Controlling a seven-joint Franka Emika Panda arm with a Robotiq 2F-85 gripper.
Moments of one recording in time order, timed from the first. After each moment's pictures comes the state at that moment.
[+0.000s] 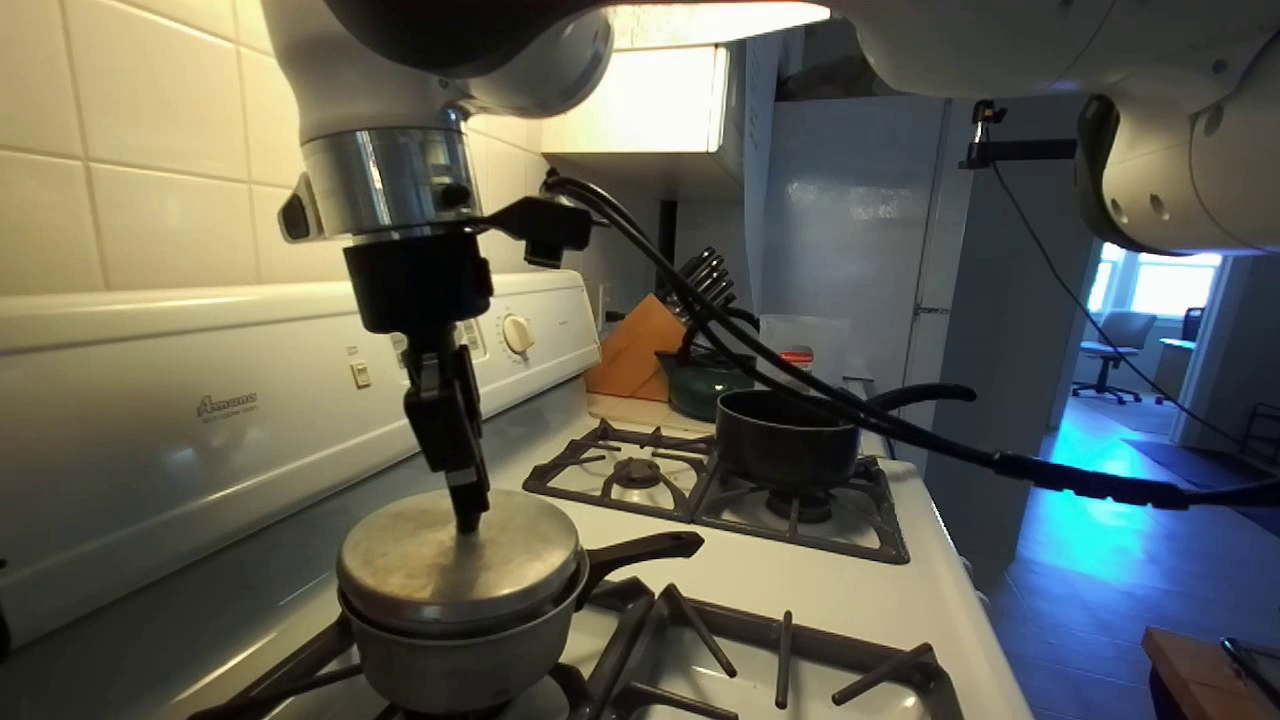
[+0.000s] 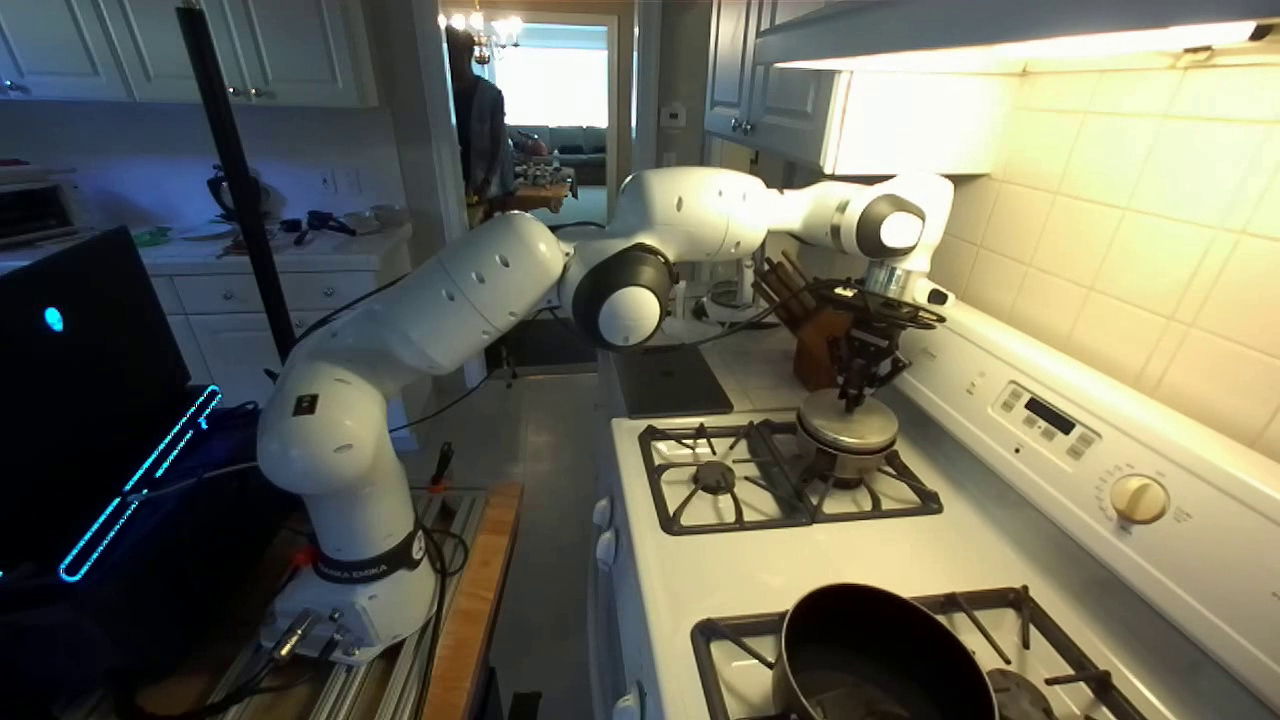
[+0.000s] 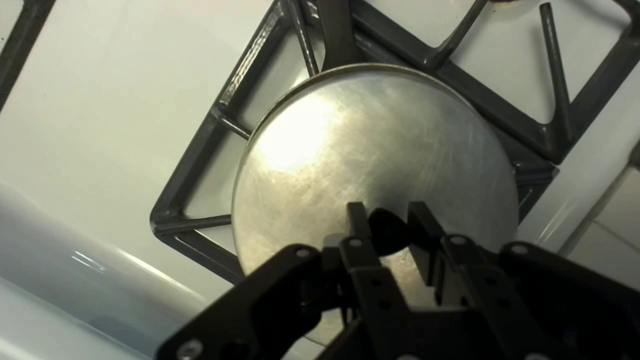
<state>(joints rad) 0.33 0.98 0.06 -0.67 -0.15 1.48 -0.32</state>
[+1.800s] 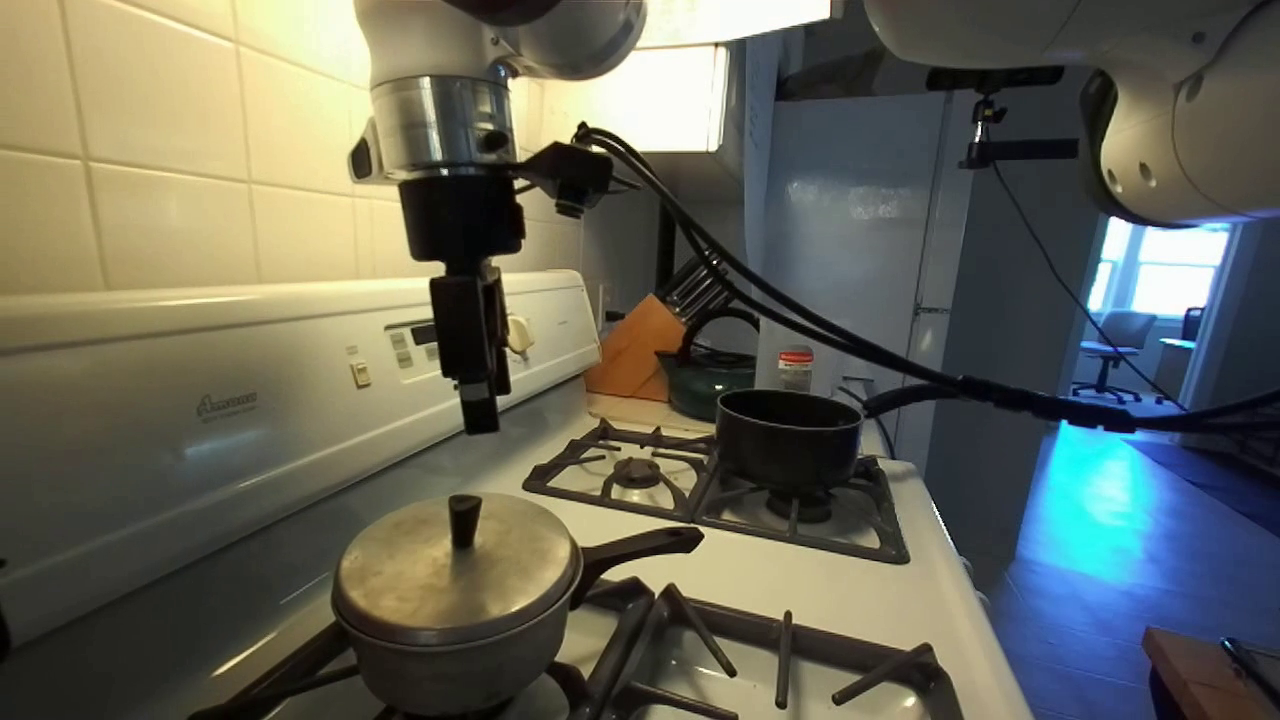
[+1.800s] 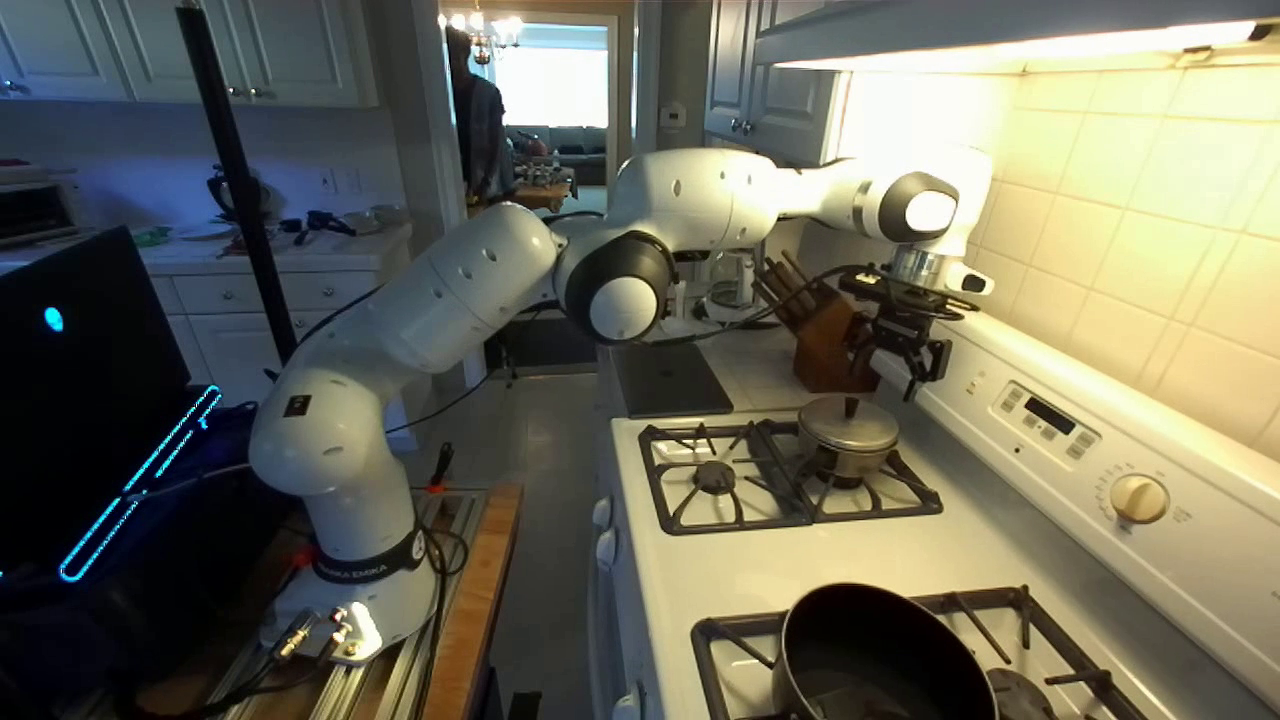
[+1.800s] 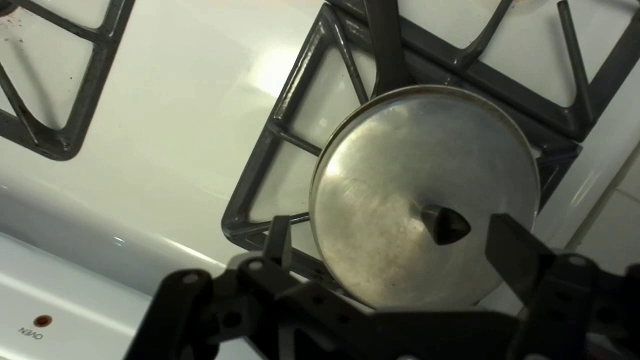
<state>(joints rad) 0.26 0.91 0.06 -0.69 -0.12 1.49 -0.29</state>
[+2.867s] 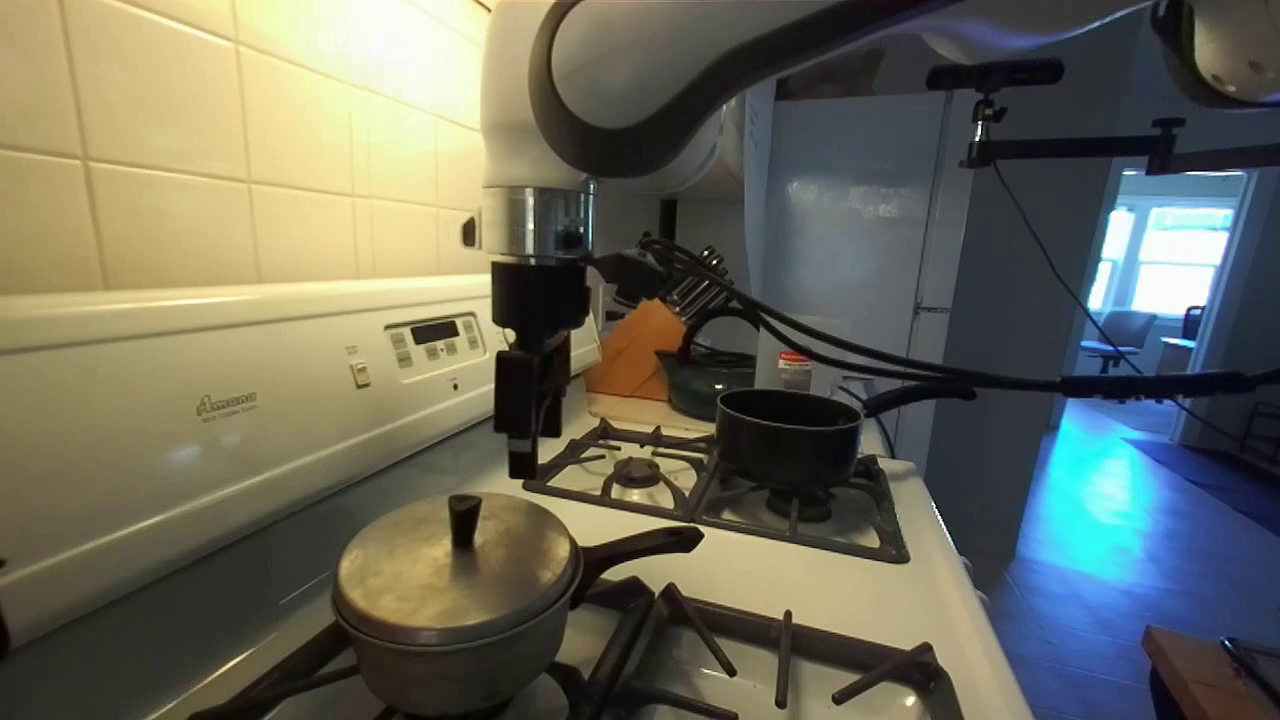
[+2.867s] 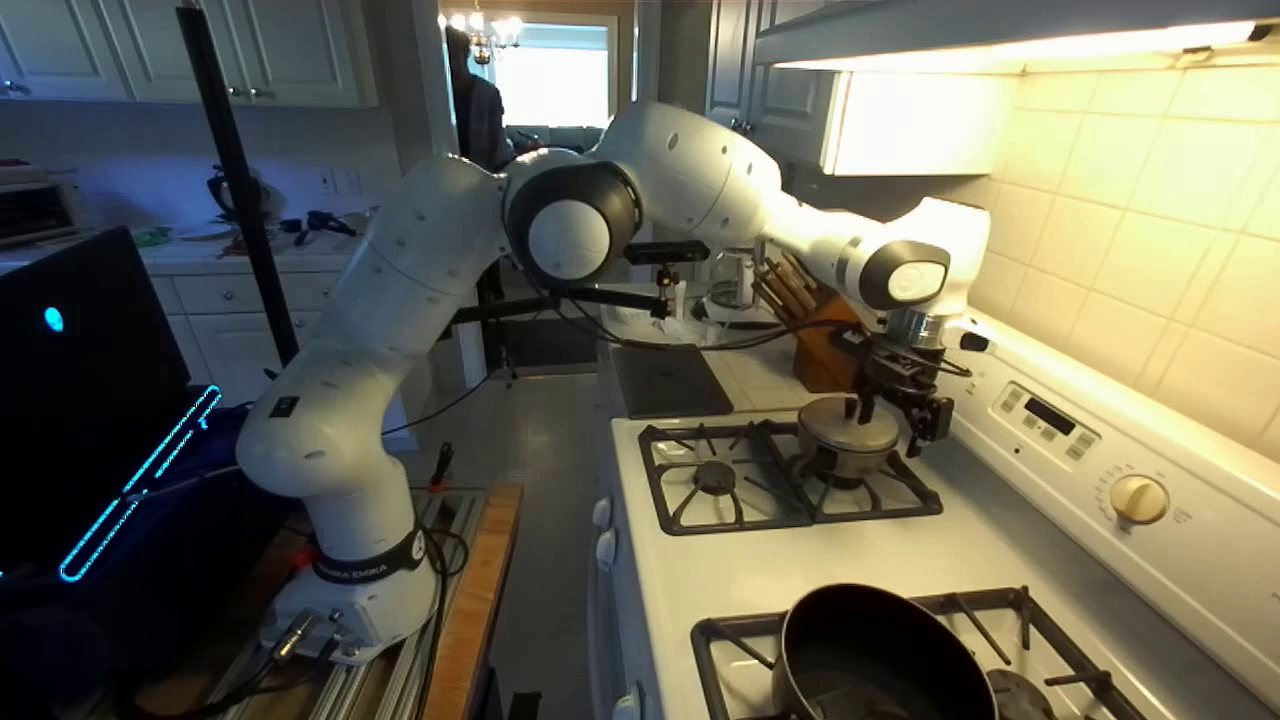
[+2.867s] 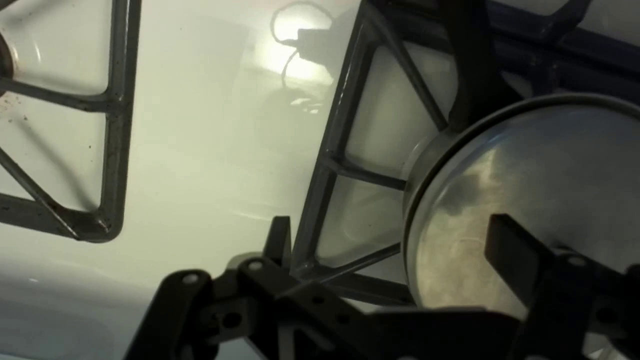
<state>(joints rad) 0.14 0.63 0.07 -1.33 -0.08 1.98 -0.15</state>
